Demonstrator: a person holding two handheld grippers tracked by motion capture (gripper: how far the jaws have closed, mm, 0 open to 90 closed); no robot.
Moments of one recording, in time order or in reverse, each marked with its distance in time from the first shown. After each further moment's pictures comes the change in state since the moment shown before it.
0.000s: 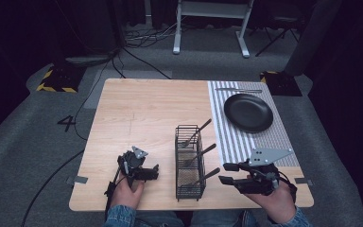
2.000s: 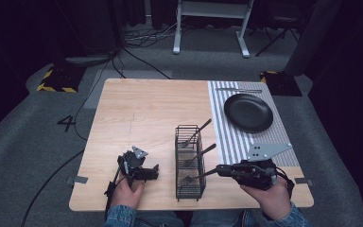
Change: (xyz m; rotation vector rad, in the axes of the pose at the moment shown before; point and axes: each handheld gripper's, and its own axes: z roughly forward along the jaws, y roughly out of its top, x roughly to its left) left arm 0.000 0.000 0.000 0.002 0.001 0.005; right arm 0.004 0.019 -0.001 -0.043 0.044 0.012
